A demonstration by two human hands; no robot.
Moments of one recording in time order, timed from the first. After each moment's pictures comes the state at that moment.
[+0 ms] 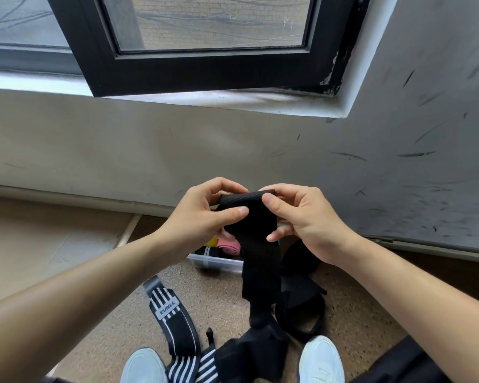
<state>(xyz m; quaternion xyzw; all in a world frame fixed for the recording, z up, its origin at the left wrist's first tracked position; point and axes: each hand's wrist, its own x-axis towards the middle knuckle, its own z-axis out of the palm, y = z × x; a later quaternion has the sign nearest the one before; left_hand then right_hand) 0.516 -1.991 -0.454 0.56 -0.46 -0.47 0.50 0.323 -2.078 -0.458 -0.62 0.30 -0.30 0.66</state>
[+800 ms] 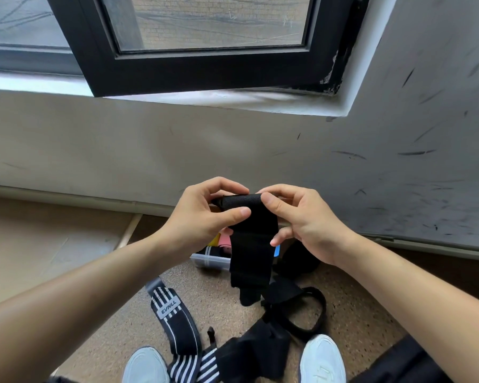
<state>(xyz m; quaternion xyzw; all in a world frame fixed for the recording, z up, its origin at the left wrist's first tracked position) 0.514 -1.989 -0.452 0.57 -0.47 -0.43 0.52 0.323 -2.077 -0.460 -0.61 0.32 -0.28 0.67</state>
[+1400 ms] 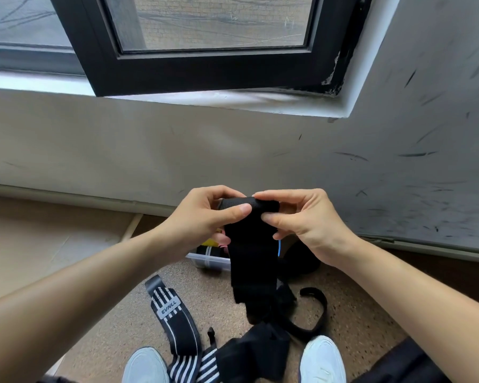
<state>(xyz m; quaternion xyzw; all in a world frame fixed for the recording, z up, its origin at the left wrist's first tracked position) 0.520 -1.991 -0.450 0.59 -0.44 -0.50 0.45 0.322 -2.075 -0.465 -0.65 0.28 -0.33 0.63</state>
